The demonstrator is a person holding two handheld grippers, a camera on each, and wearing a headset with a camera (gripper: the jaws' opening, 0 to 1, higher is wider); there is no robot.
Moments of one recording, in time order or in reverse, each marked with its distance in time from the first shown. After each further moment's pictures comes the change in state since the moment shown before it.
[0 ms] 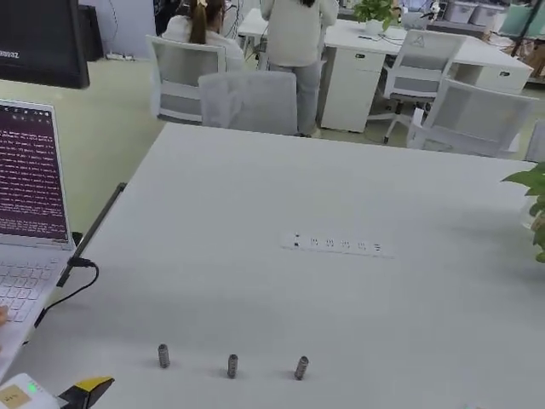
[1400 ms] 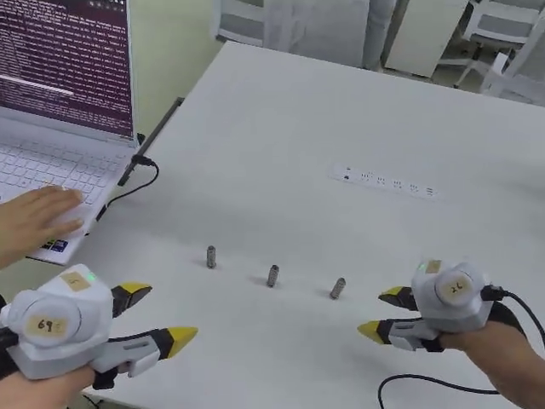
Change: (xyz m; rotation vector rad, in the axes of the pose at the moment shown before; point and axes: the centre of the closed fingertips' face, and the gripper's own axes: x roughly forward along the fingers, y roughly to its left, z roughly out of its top) left arm -0.015 0.009 -0.040 0.008 0.042 0.037; right arm 0.076 -0.025 0.009 -0.334 0.228 0.174
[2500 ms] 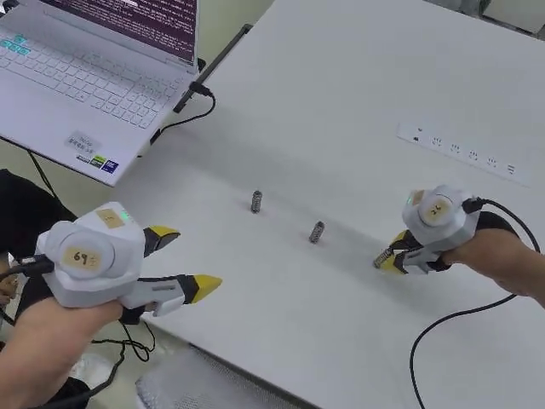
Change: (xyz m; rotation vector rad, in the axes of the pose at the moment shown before) left arm -0.003 0.008 -0.020 -0.052 0.051 0.055; right arm 0.084 -0.045 0.013 -0.344 0.314 0.187
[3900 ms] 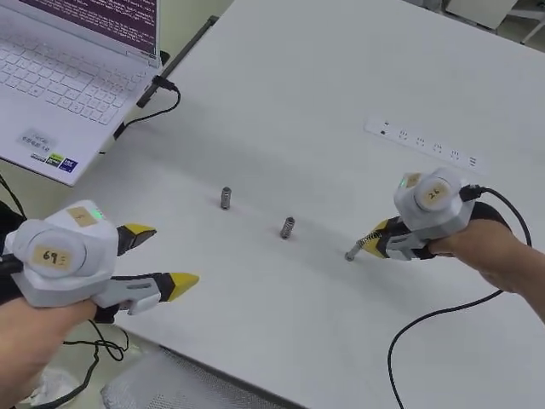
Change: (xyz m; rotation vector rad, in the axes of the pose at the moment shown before) left arm 0.013 -0.001 0.000 0.001 0.001 -0.026; right arm -0.030 0.002 0.018 0.075 -0.083 -0.015
